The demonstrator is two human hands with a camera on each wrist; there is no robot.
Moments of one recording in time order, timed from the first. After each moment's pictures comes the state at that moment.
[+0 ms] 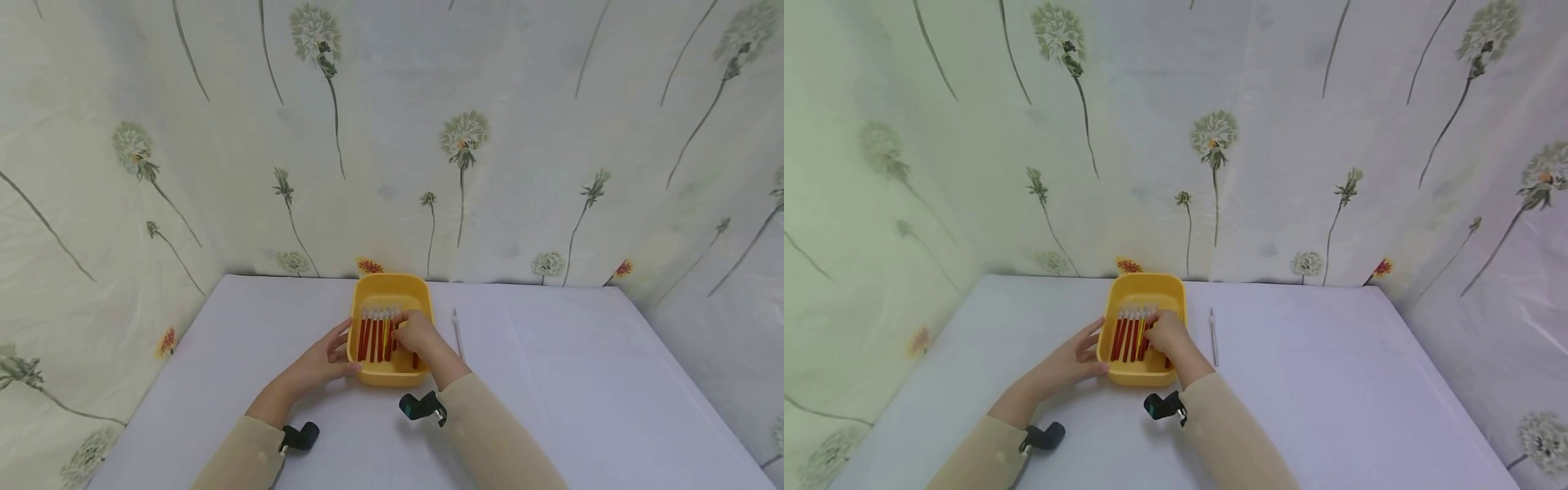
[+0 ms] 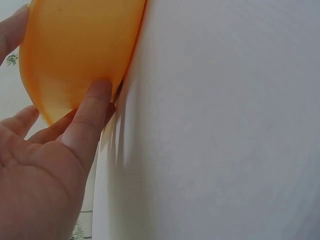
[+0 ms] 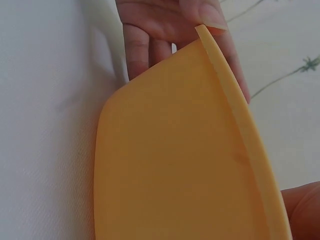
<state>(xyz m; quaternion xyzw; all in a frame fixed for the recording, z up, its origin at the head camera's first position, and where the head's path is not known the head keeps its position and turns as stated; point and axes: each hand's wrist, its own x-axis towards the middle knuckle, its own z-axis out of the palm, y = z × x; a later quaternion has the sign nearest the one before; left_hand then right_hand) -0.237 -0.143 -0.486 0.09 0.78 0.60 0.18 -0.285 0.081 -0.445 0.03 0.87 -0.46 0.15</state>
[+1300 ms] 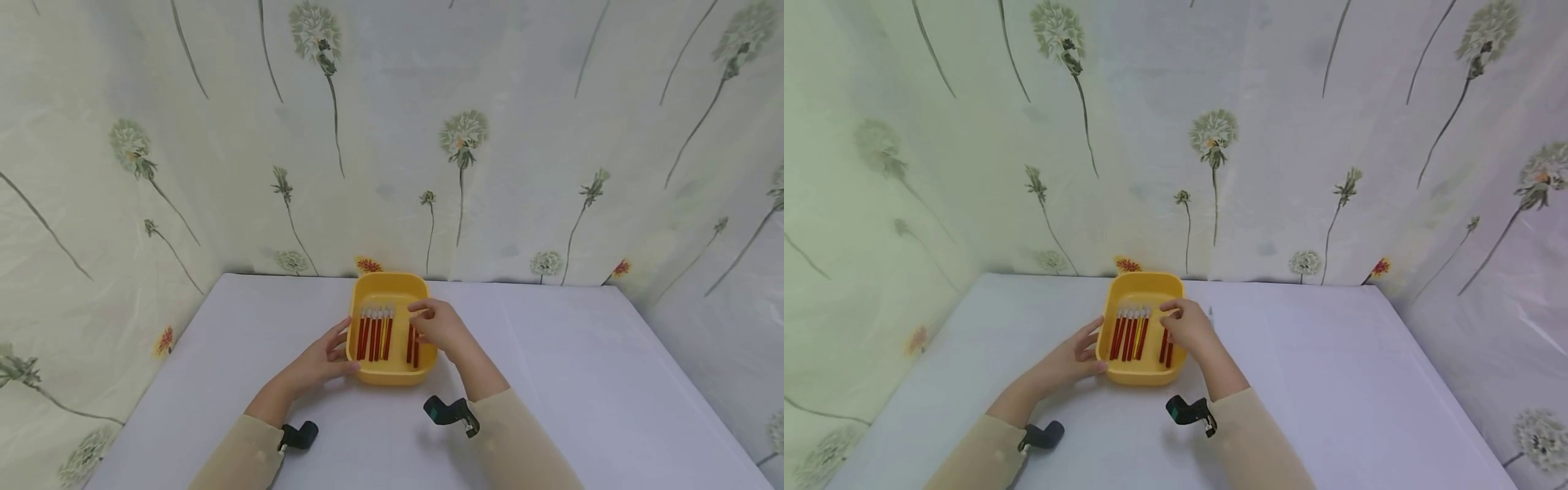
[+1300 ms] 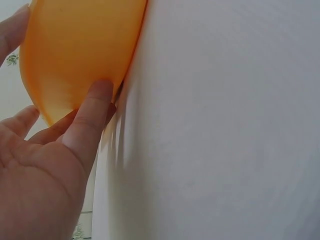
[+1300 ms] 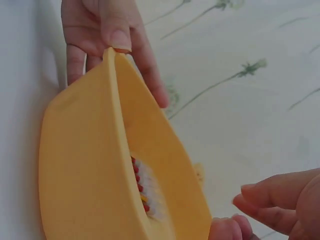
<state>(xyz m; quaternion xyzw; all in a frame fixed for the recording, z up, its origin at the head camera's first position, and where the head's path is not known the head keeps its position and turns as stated) -0.238 -0.144 -0.487 0.10 0.77 0.60 0.18 -0.268 0.122 -0.412 0.01 0.85 -0.52 0.12</state>
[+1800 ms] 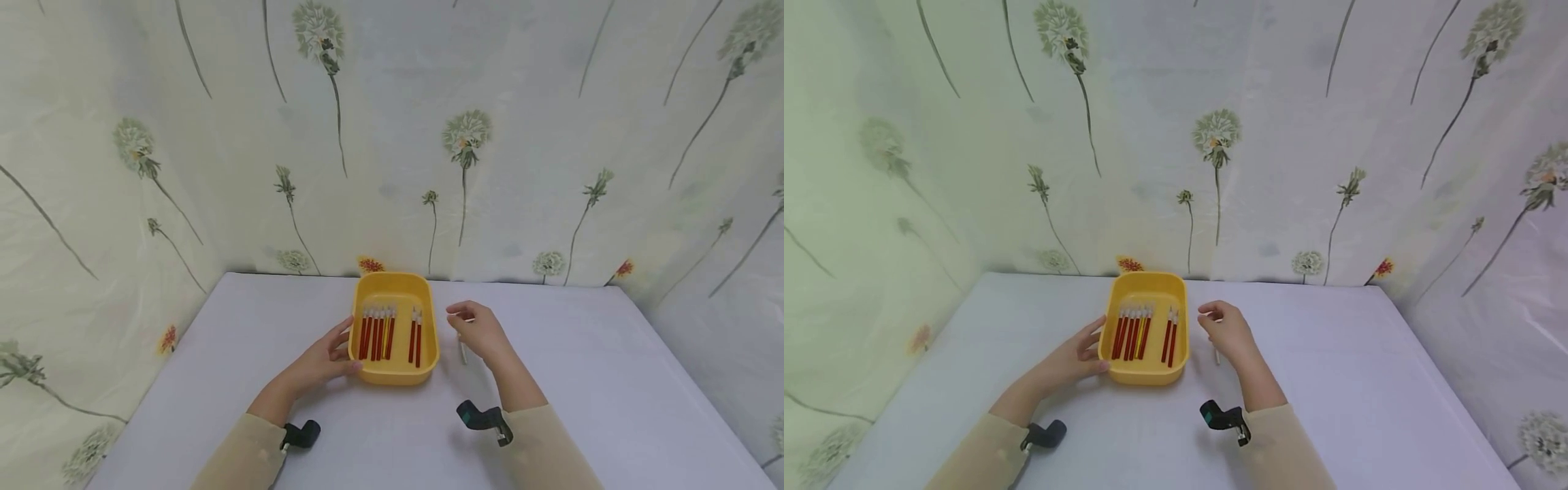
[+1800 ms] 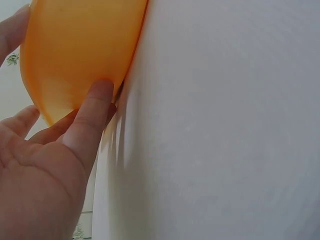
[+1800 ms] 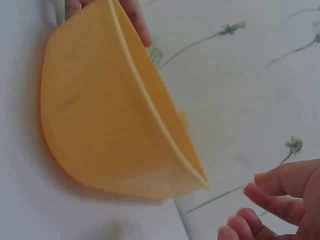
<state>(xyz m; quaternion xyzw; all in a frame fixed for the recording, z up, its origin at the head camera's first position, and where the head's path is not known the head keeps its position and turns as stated) -0.237 -0.143 -0.486 0.09 0.78 0.60 0.18 -0.269 0.179 -0.427 0.03 0.88 -0.47 0.05</state>
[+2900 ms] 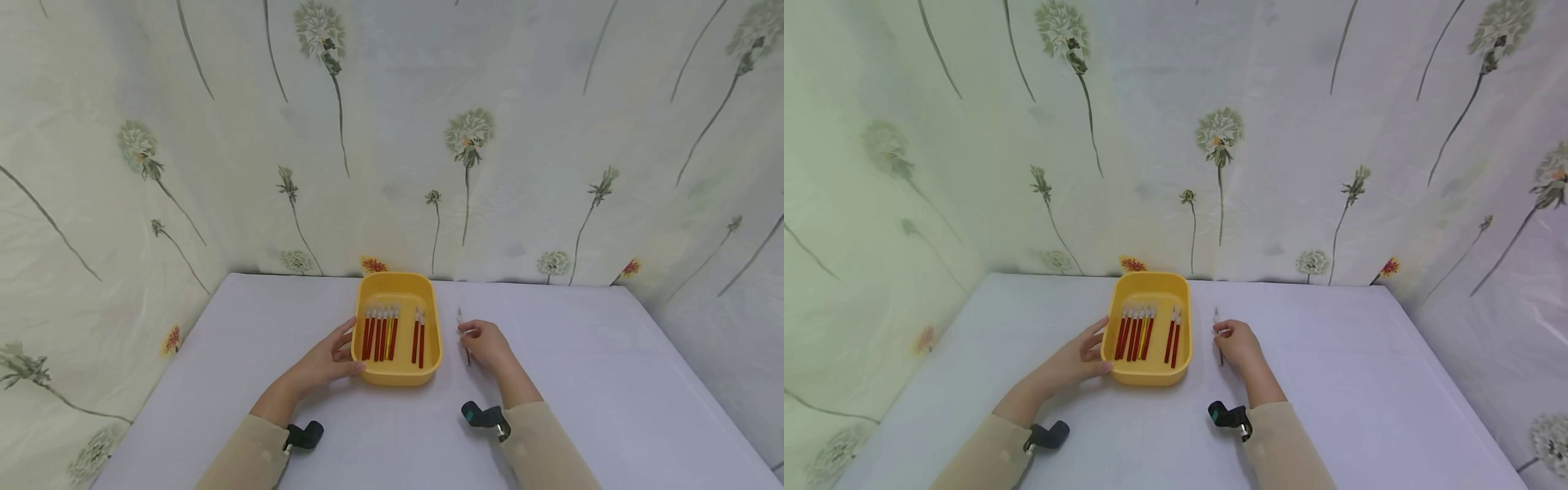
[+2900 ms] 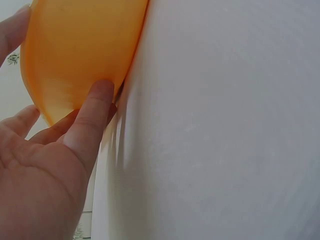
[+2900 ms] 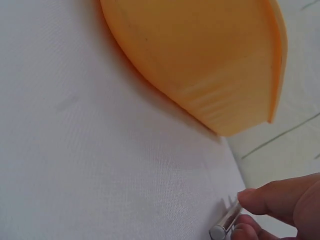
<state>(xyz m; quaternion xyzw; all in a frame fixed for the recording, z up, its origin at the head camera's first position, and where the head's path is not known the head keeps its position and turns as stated) -0.237 -0.143 -0.486 0.09 0.78 0.59 0.18 -0.289 0.201 -0.484 0.09 0.91 -0.40 0.09</state>
